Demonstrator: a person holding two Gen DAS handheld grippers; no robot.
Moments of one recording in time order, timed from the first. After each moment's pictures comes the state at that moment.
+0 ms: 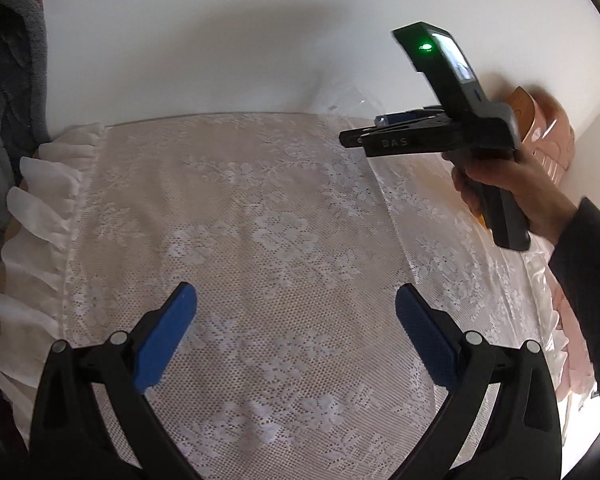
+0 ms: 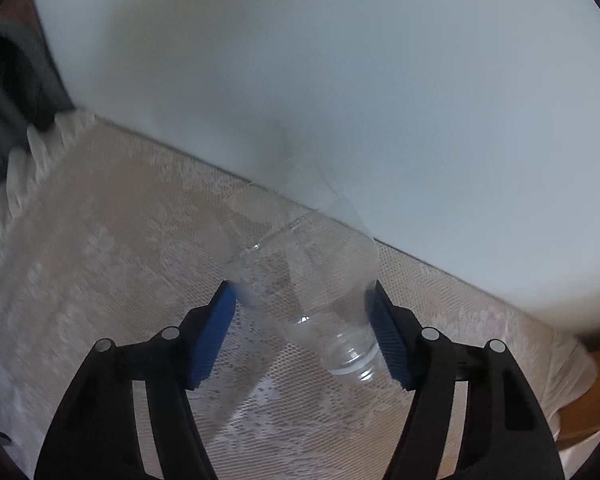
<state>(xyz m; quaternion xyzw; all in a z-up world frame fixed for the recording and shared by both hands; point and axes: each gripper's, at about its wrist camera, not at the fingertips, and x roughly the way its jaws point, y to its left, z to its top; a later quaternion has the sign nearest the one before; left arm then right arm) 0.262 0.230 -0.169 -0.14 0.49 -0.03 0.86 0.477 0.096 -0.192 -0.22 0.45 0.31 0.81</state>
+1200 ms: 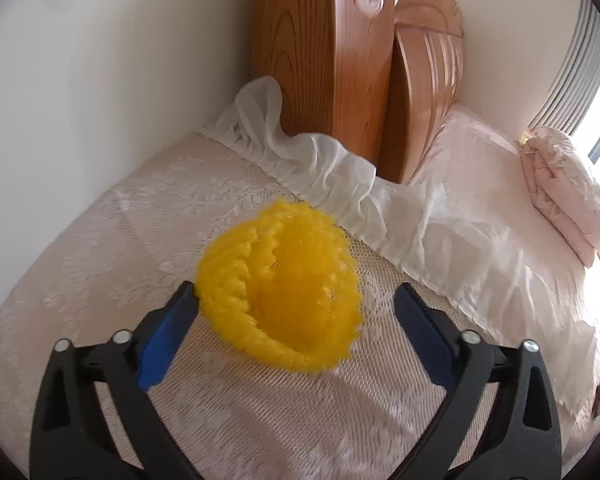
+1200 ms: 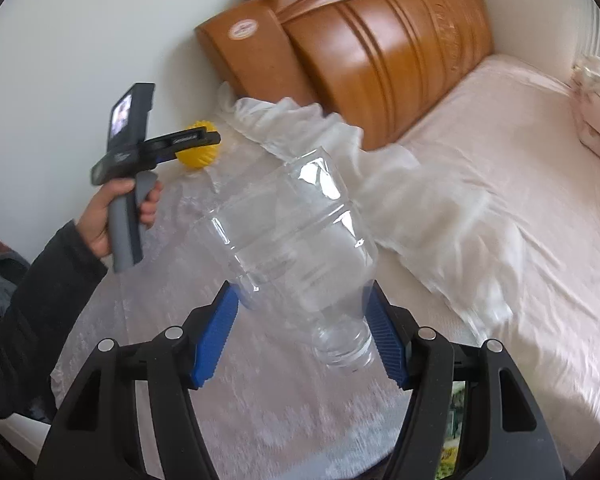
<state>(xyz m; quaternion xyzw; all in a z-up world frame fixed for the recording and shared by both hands) 0.429 -0.090 -0.203 0.08 0.46 -0.24 0.85 0.074 -0.259 -0.181 0.23 0.41 -0.05 0.88</state>
